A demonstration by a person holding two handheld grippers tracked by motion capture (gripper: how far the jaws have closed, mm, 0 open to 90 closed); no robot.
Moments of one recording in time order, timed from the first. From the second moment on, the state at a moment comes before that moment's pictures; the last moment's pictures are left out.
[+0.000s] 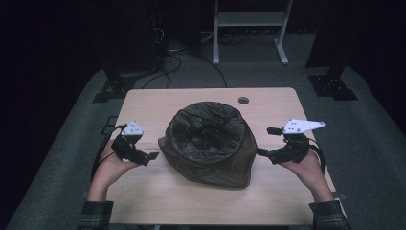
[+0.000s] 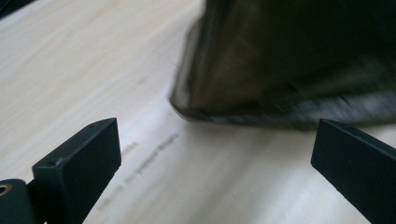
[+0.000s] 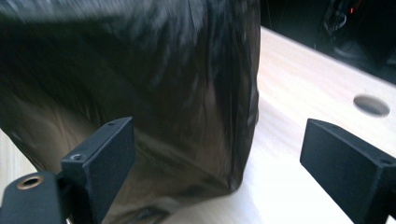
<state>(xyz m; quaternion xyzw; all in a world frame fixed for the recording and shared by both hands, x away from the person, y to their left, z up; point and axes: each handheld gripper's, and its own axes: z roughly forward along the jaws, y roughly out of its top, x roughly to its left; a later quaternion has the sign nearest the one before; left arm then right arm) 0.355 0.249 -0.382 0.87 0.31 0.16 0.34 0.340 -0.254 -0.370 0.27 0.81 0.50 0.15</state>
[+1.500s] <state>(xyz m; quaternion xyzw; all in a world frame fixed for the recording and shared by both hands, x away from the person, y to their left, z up) 0.303 0.223 -0.481 0.90 0.23 0.10 0.36 0.386 -0.109 -0.307 0.14 0.91 0.38 0.08</state>
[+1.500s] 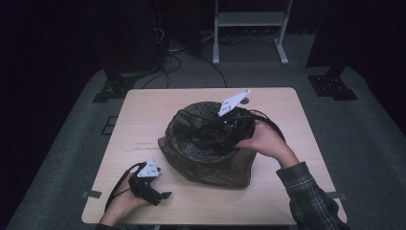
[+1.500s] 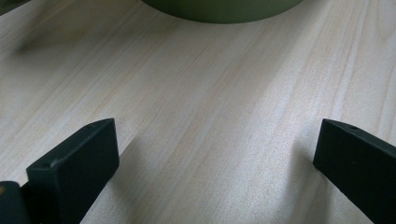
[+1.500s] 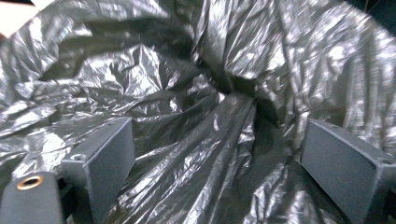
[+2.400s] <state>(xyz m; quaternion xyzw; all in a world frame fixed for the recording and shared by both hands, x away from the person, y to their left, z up) 0.302 0.223 -0.483 0.90 0.23 0.10 0.37 0.393 -0.076 -0.323 0.14 0.96 0.23 0.03</state>
